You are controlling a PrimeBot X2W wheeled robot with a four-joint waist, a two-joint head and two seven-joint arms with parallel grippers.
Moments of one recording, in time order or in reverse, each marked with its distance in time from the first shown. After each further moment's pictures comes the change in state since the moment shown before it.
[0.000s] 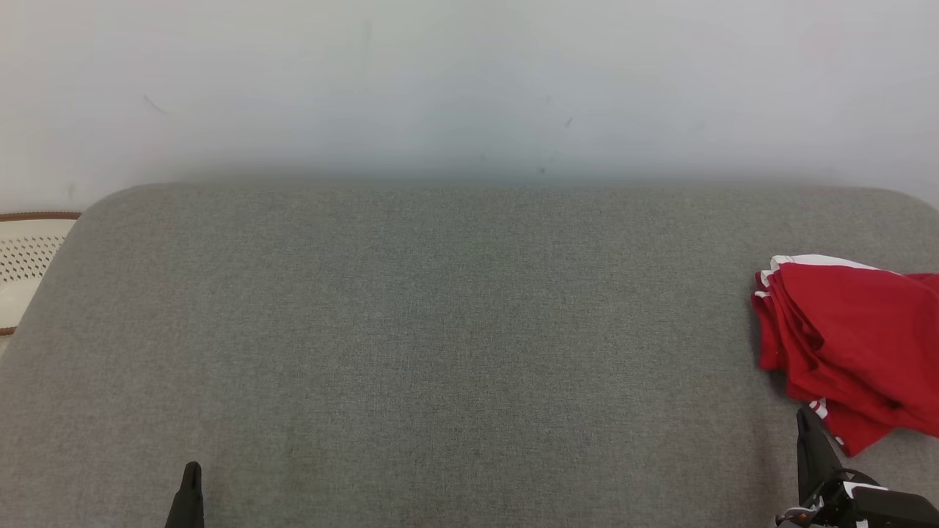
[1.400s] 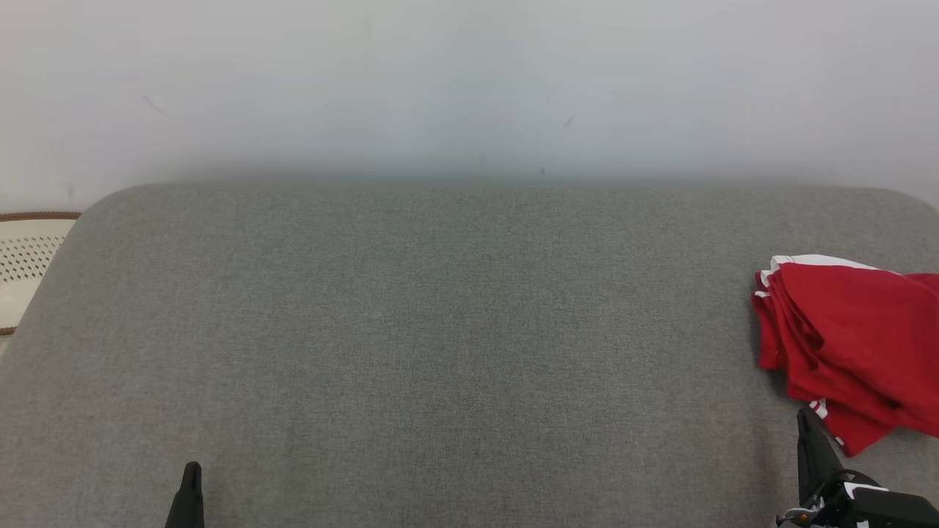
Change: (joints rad) left arm 0.000 0.000 0.000 0.000 0.000 0.000 0.000; right arm 0.000 0.007 -0.012 0.000 -0.006 0.000 0.009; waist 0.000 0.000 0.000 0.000
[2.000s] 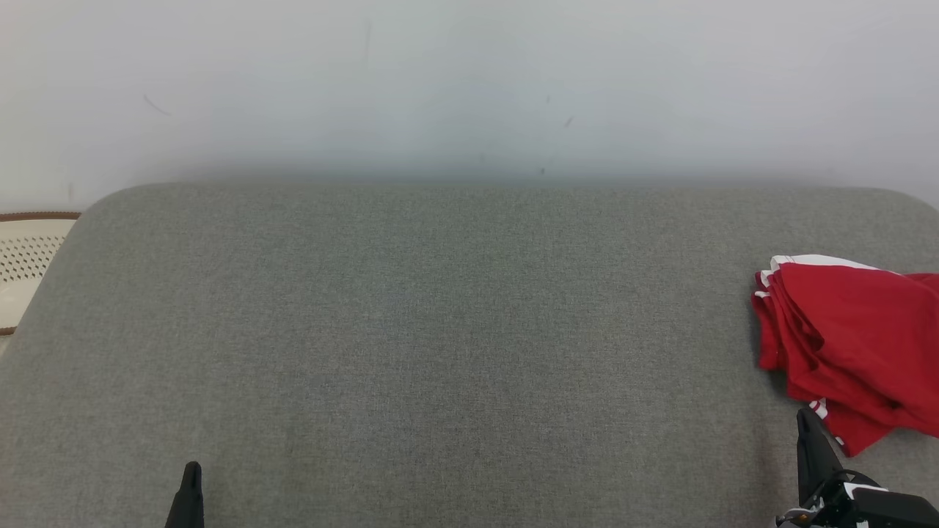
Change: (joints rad) left arm 0.000 0.000 0.000 0.000 0.000 0.000 0.000; right arm 0.000 0.003 -0.003 0.000 -0.003 0.000 0.003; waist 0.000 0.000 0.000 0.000
